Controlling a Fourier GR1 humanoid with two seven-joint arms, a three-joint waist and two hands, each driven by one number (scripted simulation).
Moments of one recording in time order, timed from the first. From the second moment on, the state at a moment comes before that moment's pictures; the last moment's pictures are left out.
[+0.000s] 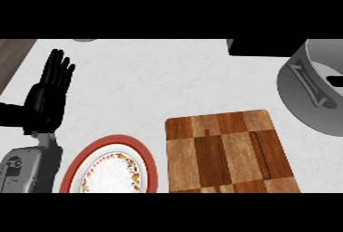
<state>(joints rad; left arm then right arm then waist) -0.29 0.18 0.12 -1.53 0.12 0.07 0.05 -0.82 -0.49 -0.79 -0.48 1.16 -0.68 0.35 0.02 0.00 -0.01</state>
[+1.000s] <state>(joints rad) -0.27 0.19 0.14 -1.54 0.12 0.07 0.05 -0.60 -0.39 -0.94 -0.91 0.55 -0.77 -0.05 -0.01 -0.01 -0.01</state>
